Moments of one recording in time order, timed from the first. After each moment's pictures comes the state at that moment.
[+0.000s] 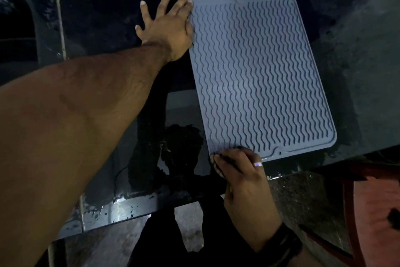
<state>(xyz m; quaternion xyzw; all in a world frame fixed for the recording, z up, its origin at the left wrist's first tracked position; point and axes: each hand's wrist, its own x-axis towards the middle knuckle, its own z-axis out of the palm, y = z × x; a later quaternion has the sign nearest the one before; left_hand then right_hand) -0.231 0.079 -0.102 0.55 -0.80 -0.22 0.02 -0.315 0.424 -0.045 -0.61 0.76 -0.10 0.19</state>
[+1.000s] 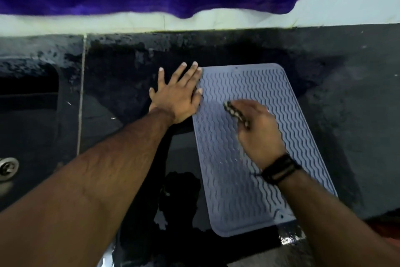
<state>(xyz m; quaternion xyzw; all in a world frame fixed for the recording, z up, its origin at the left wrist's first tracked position) -0.232 0.076 -0.111 0.50 -0.84 -0.19 0.01 -0.399 0.233 -0.029 -0.59 0.76 -0.21 0.15</state>
